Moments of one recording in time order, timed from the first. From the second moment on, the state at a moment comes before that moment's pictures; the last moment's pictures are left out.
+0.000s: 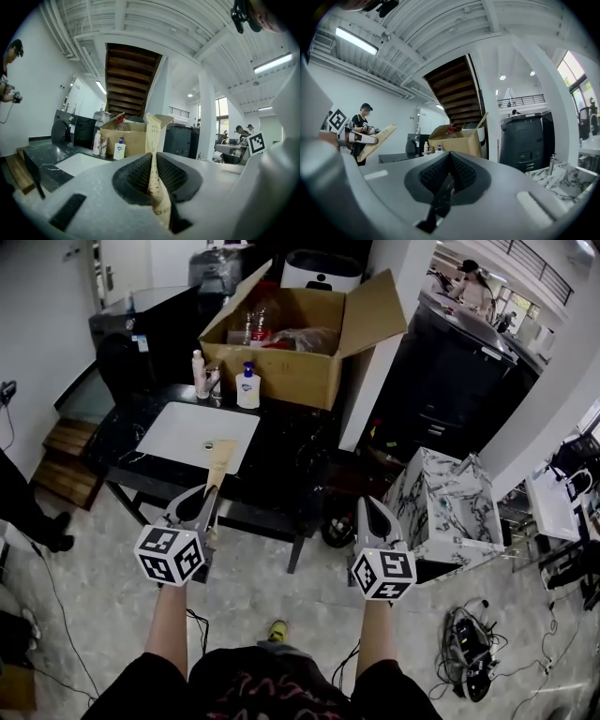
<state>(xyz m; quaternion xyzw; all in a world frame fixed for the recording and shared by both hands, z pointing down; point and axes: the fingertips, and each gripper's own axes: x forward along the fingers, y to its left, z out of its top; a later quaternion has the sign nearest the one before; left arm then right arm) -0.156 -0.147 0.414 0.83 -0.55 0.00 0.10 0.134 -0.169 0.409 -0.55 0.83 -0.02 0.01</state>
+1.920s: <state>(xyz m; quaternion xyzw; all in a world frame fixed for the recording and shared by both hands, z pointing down) -0.146 -0.389 0.409 0.88 -0.47 -0.01 0.12 0.130 -0.365 0.395 -0.62 0.79 -0.01 0.02</state>
